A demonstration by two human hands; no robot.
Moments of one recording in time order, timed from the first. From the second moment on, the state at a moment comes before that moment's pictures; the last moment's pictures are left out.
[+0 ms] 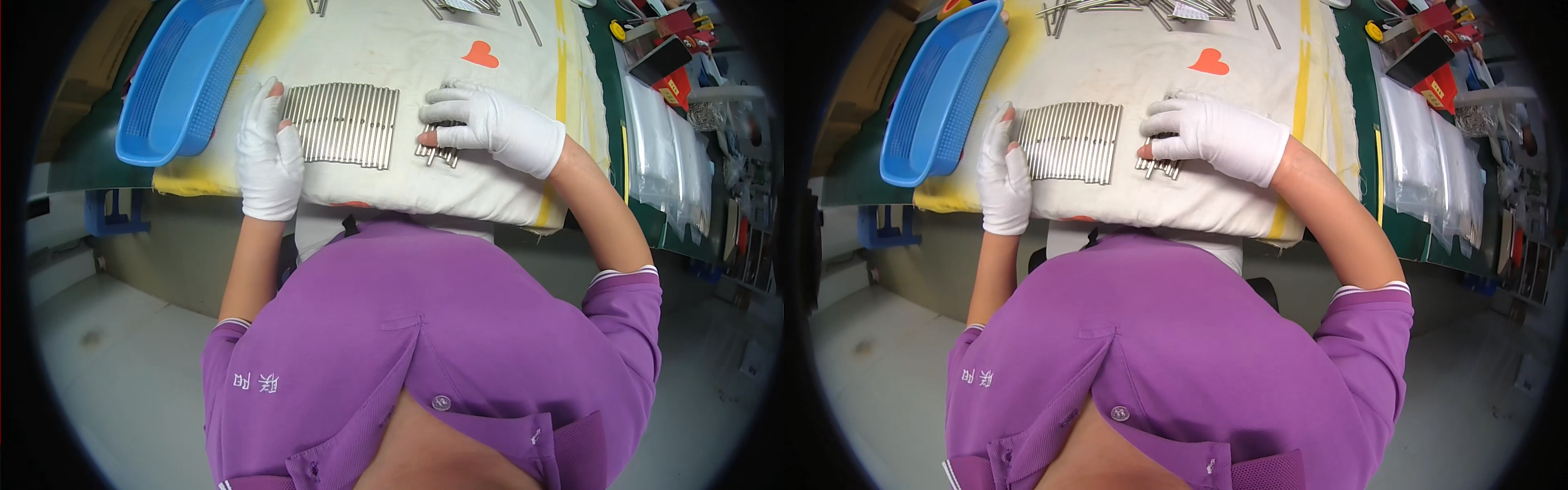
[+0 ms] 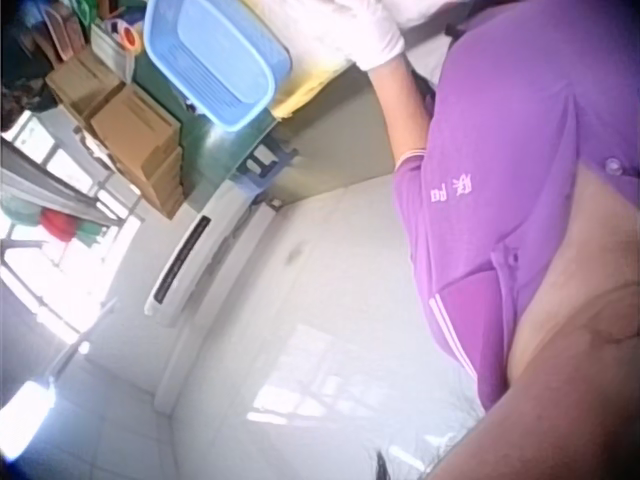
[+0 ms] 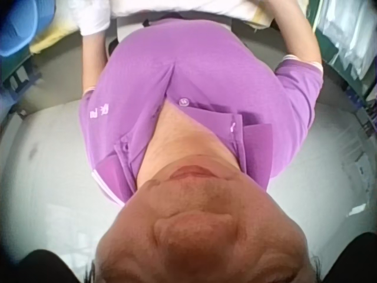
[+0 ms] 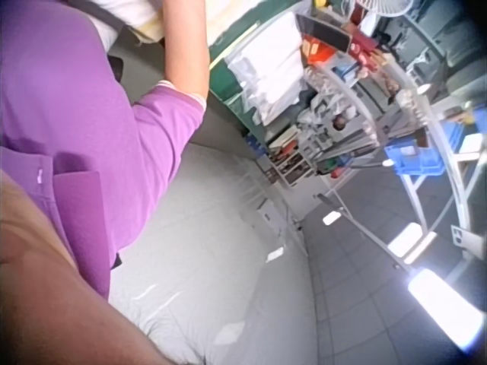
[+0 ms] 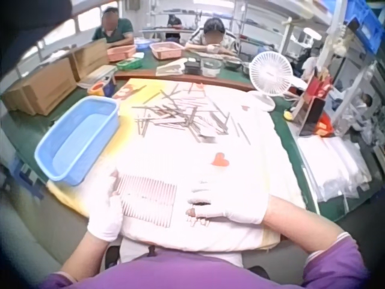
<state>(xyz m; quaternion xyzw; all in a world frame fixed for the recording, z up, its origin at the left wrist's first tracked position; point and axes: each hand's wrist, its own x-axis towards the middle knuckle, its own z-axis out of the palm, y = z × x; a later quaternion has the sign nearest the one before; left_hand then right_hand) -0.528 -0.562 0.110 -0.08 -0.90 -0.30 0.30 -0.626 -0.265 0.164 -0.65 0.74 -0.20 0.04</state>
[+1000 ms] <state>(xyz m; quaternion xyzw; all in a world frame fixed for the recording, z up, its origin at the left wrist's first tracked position) -0.531 -0.561 0.111 -0.07 -0.91 -0.29 0.29 -0.605 -0.299 0.151 -0.54 0.81 -0.20 -0.04</state>
